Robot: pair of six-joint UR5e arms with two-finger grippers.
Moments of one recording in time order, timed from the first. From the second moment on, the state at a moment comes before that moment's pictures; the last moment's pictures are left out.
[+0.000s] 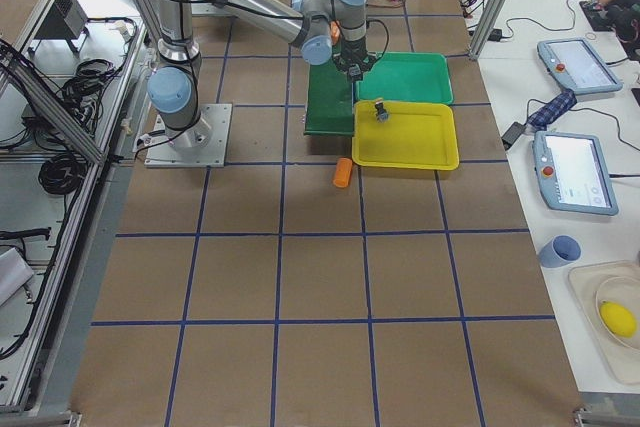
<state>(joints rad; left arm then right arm) -1.39 -1.83 -1.68 -1.29 1.46 -0.74 1.62 -1.28 1.87 -2.30 -1.59 -1.34</state>
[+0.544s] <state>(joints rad) -1.09 -1.98 -1.60 -1.24 1.46 0.01 1.67 -1.14 1.69 -2.23 -1.67 -1.23</state>
